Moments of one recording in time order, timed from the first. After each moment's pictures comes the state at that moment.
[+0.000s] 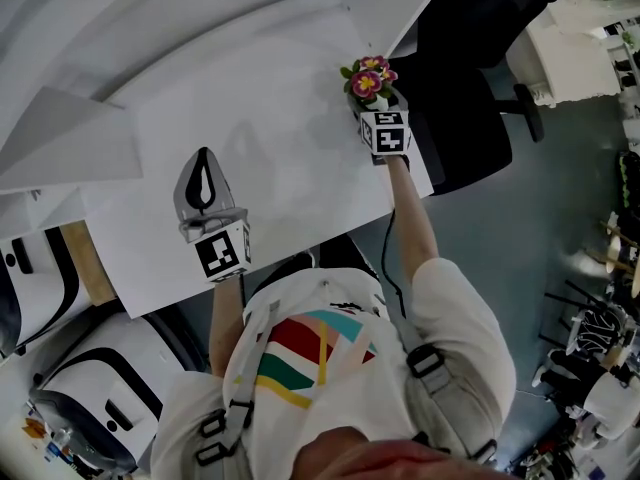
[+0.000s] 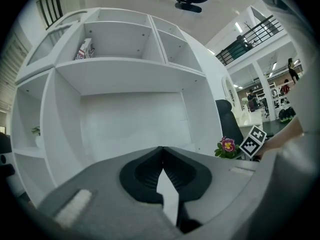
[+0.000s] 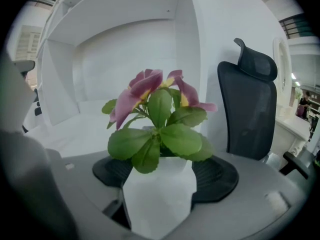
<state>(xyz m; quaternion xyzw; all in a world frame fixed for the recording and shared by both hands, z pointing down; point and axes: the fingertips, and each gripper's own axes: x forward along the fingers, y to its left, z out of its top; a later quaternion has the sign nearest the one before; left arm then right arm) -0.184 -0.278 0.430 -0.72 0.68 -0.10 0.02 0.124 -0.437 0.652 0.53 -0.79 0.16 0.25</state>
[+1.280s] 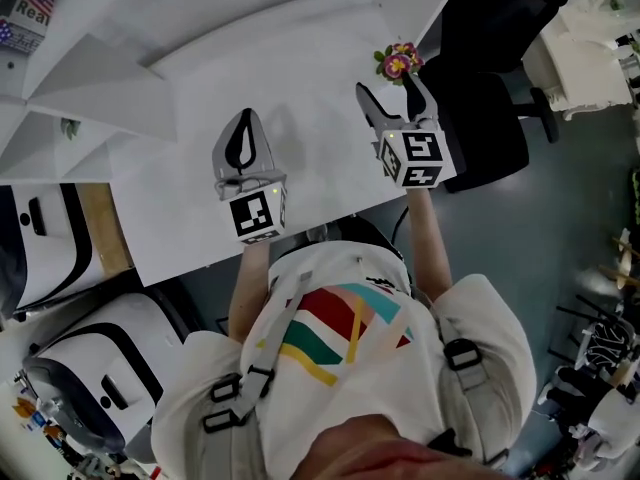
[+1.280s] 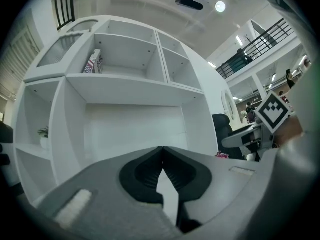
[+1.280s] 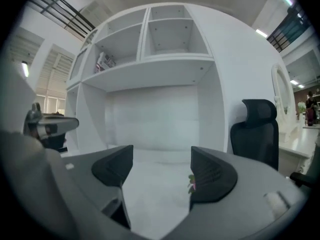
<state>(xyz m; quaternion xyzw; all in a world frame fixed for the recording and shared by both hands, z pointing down) -0.180 -0.244 0.398 -0.73 0.68 -0.03 0.04 0.035 -0.326 0.439 0.51 -0.86 0.05 0.09</state>
